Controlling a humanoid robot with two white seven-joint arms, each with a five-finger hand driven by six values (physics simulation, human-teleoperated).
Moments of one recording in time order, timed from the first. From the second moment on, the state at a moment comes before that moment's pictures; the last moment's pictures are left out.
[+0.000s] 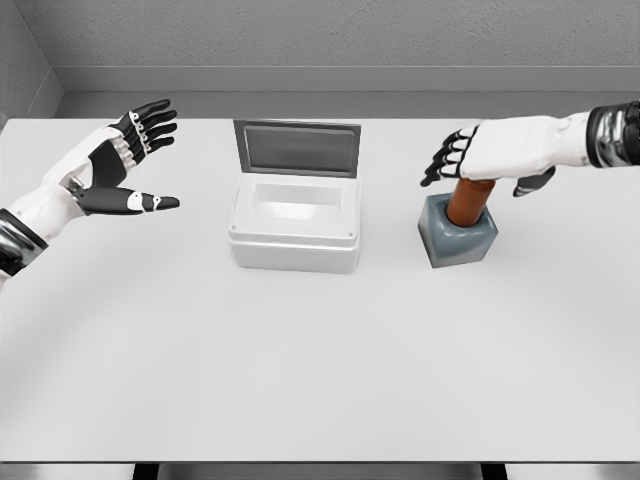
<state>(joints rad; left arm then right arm) -0.29 0.74 -0.34 -1.61 0.74 -0.07 -0.34 -1.14 -0.91 1.10 -1.47 0.36 -0.61 0.61</state>
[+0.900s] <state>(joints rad) -0.29 0.72 -0.34 -1.60 0.74 -0.07 -0.34 -1.13 -0.86 1.13 -1.43 0.44 -0.61 0.61</state>
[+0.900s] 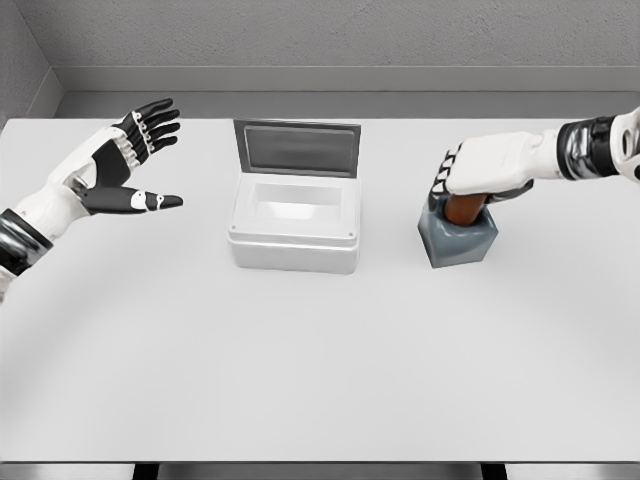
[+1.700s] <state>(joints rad) -0.31 0.71 -0.34 -1.59 0.74 -0.07 -0.34 -1.16 -0.89 1.10 -1.46 0.43 -0.61 0.61</state>
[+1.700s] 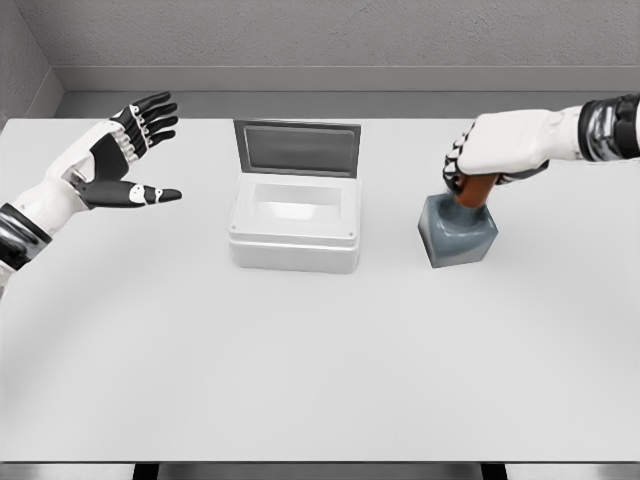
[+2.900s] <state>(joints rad) -0.48 0.58 -0.44 -1.32 0.74 -0.07 -0.34 -1.22 -0.56 1.10 -1.43 0.45 -0.61 0.61</state>
